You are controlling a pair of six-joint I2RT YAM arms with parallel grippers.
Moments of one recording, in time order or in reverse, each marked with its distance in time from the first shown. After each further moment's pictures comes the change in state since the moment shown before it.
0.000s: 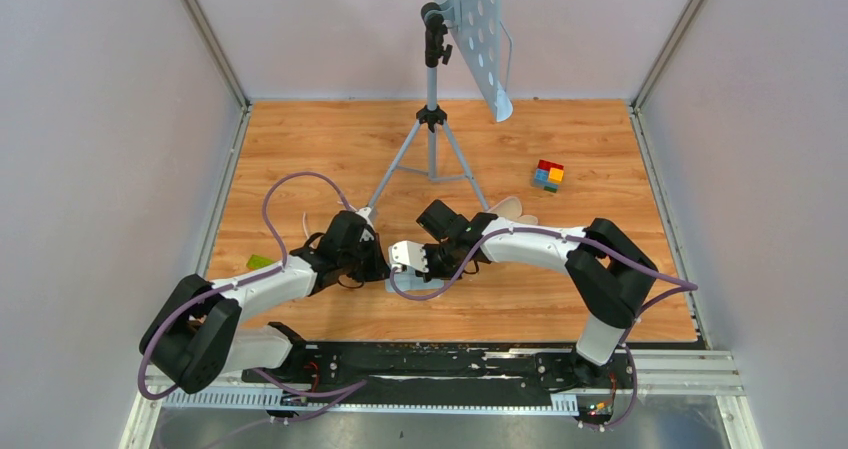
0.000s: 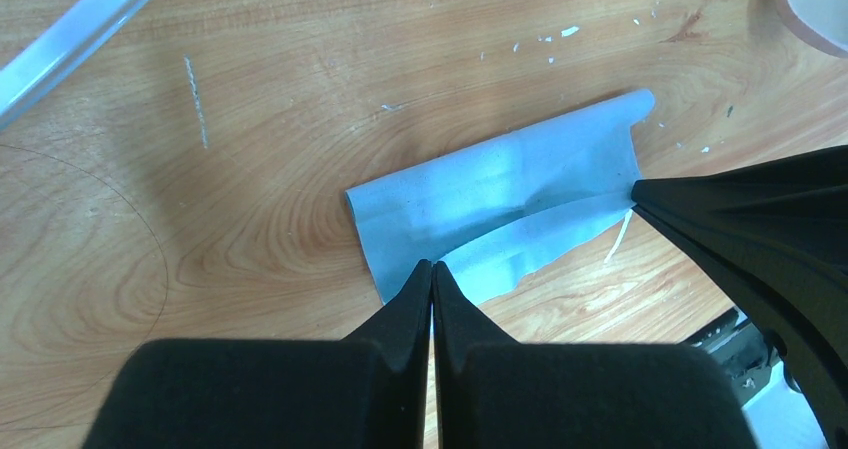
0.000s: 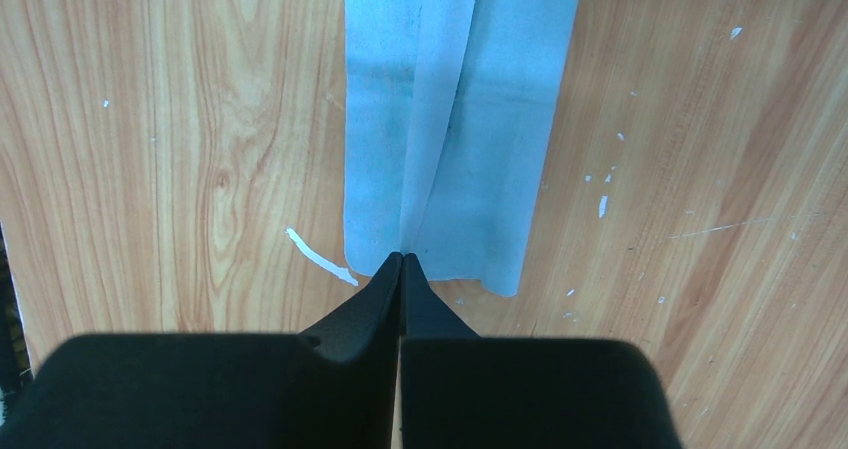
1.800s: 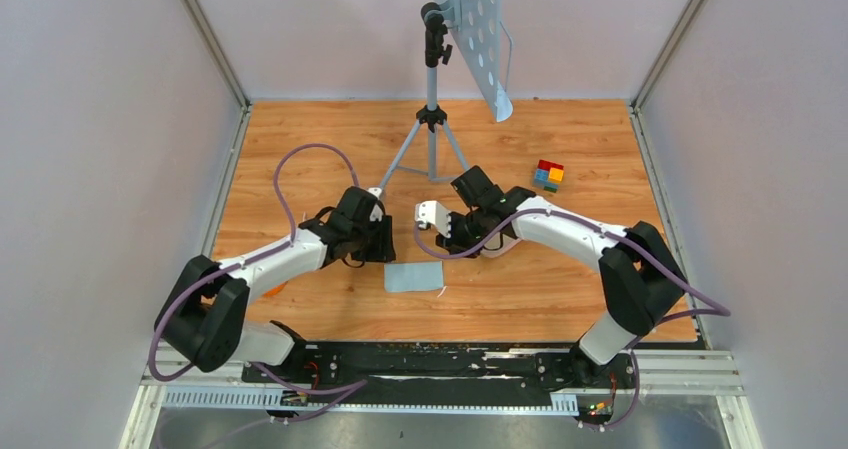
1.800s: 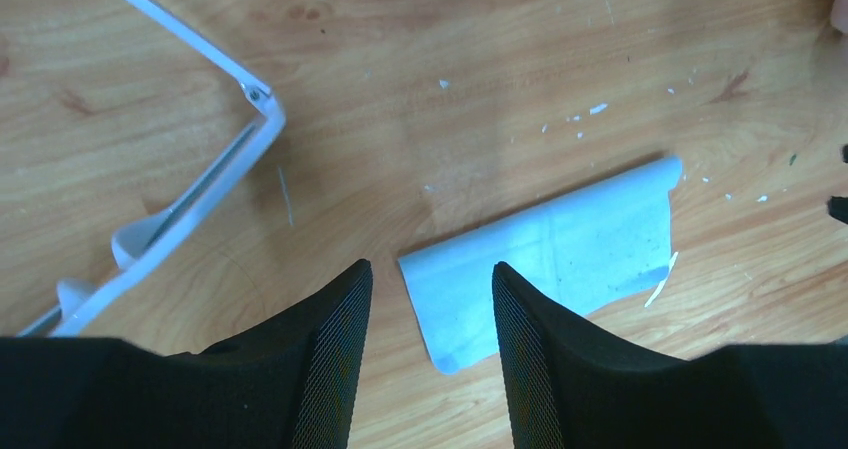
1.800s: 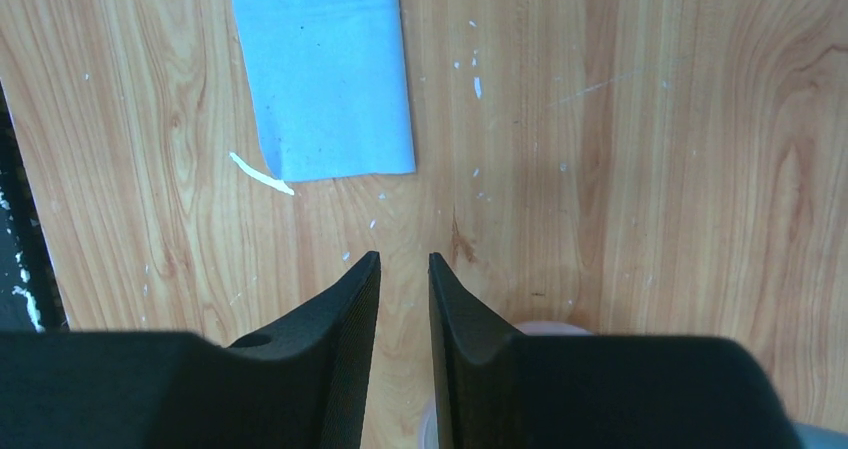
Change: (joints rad) left arm 0.008 0.101 0.225 -0.220 -0.119 0.158; right arm -0.206 -0.105 0.029 -0.069 -0.132 0.052
